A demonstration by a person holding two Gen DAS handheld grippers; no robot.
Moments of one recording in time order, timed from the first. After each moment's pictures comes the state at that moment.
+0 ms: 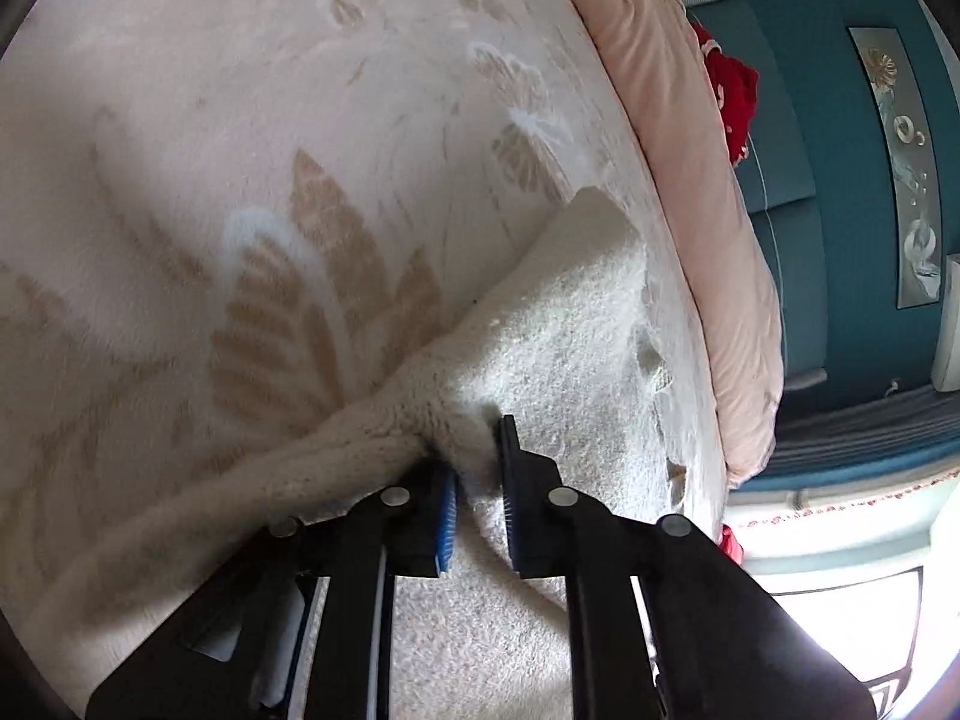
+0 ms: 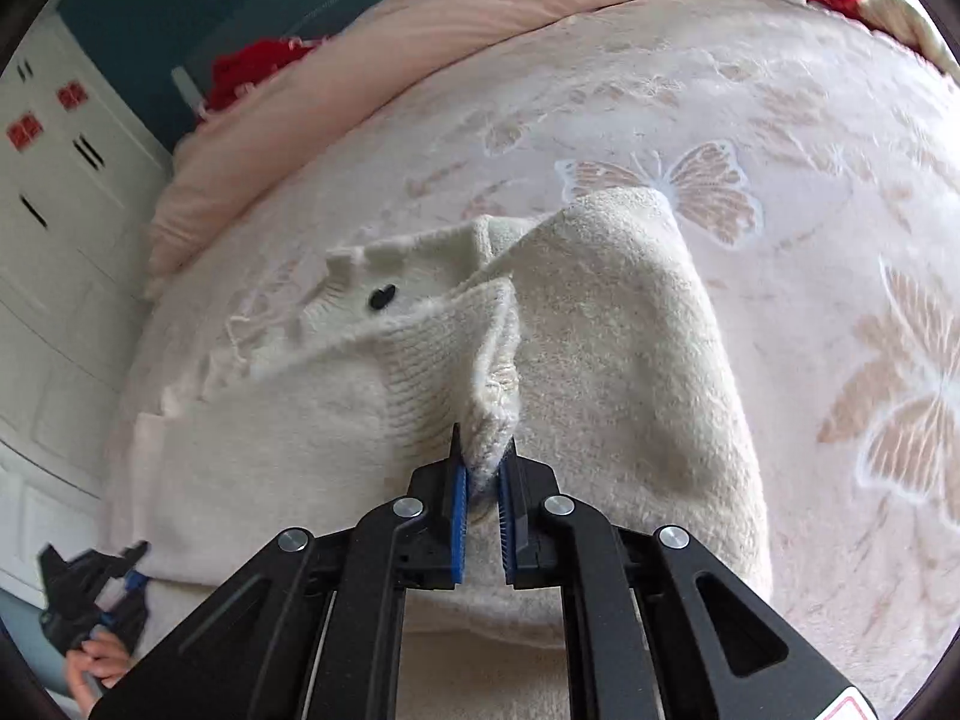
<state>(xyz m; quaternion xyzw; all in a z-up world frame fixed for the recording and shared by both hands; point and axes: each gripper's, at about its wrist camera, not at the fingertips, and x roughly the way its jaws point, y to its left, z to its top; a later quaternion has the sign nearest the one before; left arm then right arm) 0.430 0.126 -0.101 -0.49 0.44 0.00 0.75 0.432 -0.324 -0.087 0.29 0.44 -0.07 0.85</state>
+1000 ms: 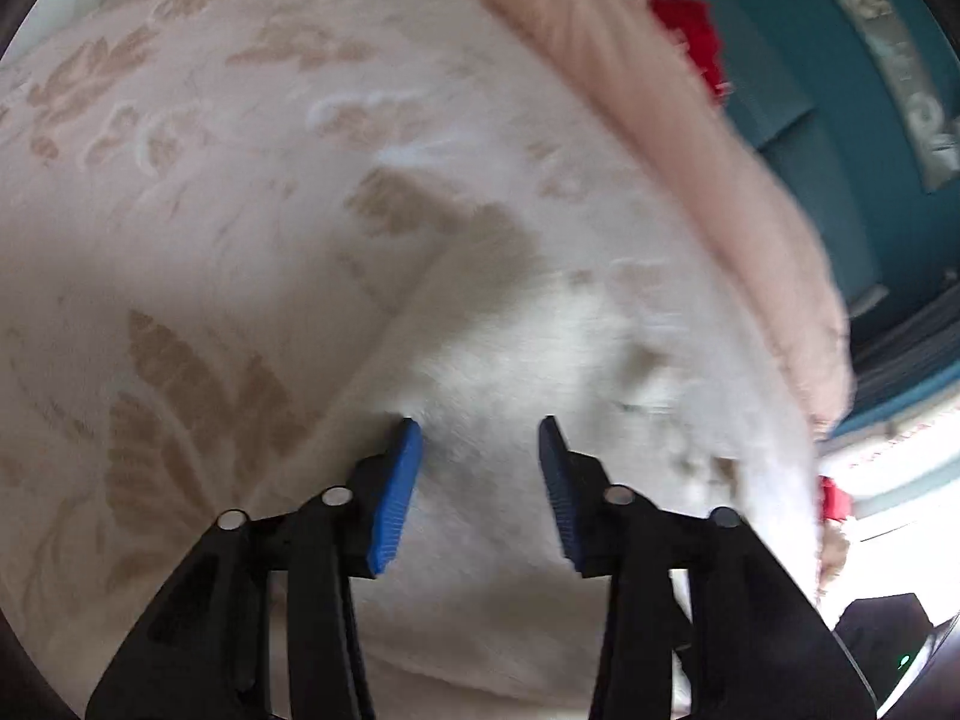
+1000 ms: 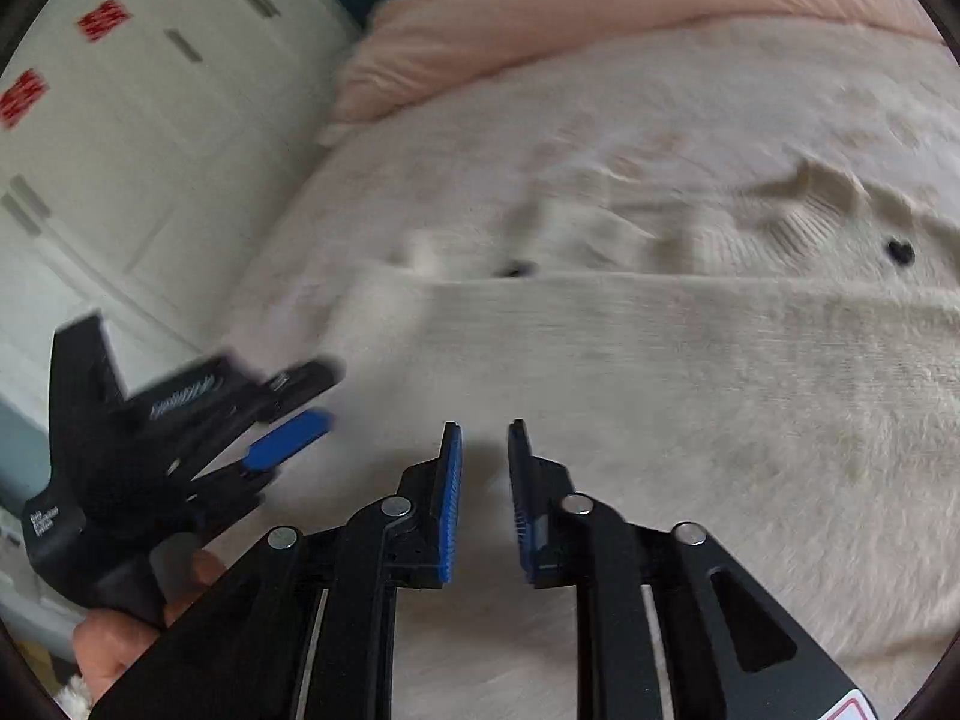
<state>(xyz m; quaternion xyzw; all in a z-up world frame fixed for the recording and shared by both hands) 0.514 0.080 -0.076 -0.35 0.46 0.02 0.82 0.519 -0.121 -0.087 0.21 0.49 0.12 0.84</state>
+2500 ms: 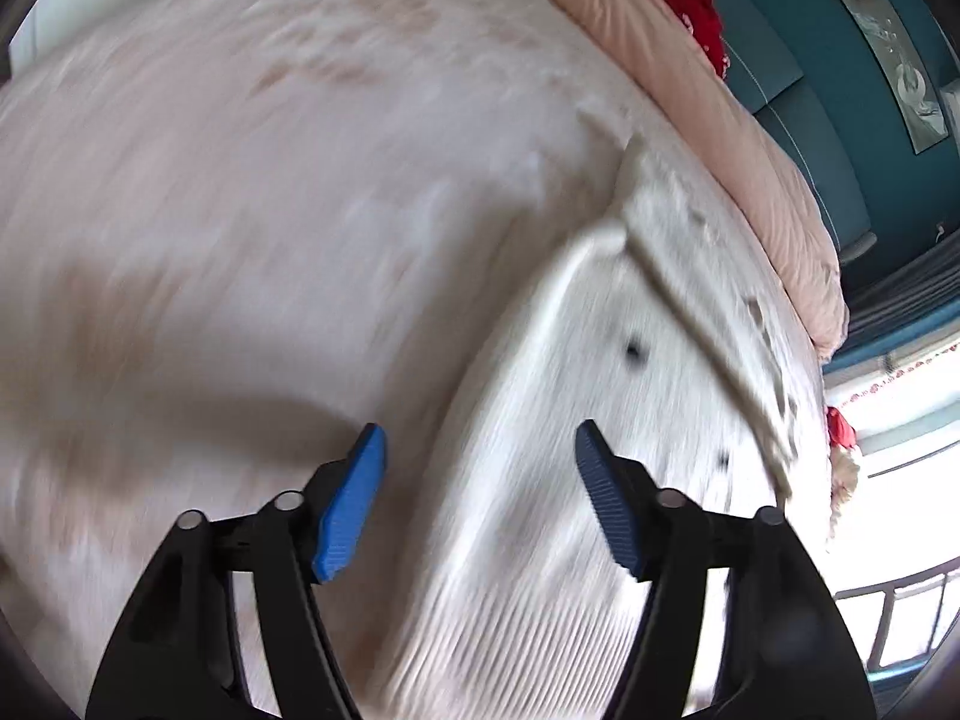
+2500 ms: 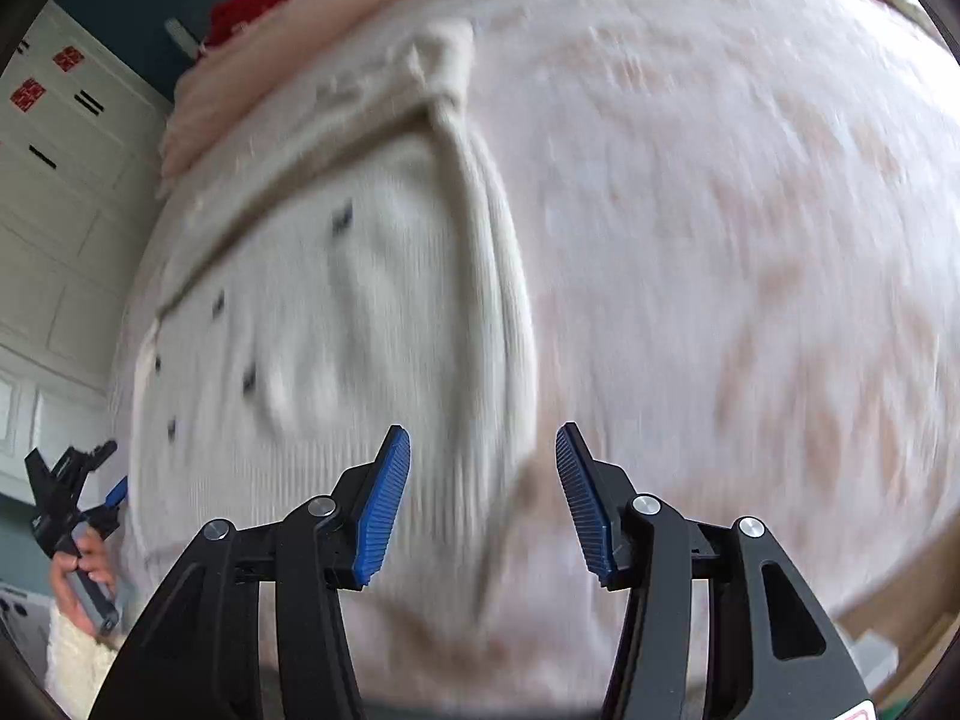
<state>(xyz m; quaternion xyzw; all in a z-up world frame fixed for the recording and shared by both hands) 0.241 0.185 -0.067 -0.33 0.50 -0.01 0.80 0.124 -0.311 -0.068 0.29 0.54 -0.06 0.79</state>
